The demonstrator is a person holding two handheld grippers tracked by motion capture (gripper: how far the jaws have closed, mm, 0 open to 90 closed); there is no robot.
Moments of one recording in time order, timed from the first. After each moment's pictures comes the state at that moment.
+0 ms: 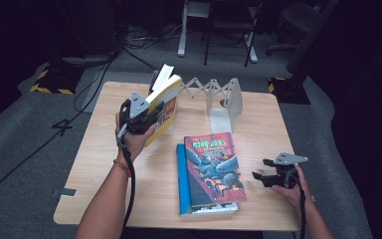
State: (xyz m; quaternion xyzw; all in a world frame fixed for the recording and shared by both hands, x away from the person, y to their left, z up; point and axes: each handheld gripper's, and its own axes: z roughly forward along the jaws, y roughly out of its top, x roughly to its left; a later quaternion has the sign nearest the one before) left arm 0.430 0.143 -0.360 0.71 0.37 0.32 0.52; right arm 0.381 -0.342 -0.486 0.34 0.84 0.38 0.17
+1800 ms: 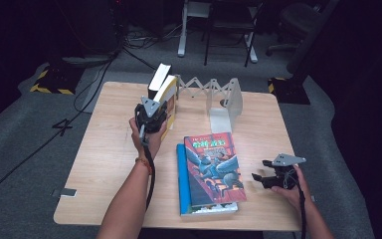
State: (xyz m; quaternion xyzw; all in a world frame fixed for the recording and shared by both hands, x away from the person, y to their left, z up) left arm 0.462 0.111 -0.407 0.64 0.48 0.35 0.49; right arm 0.380 -0.341 -0.489 0.33 0.85 0.37 0.17
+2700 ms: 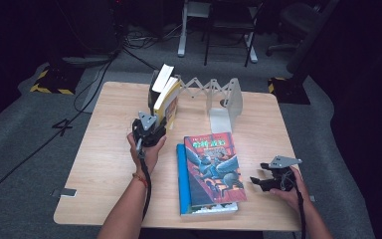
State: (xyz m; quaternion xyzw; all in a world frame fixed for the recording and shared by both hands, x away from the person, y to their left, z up) left arm 0.444 0.120 -0.454 0.65 0.51 0.31 0.48; right arm 0.377 -0.335 -0.494 0.32 0.87 0.35 0.16
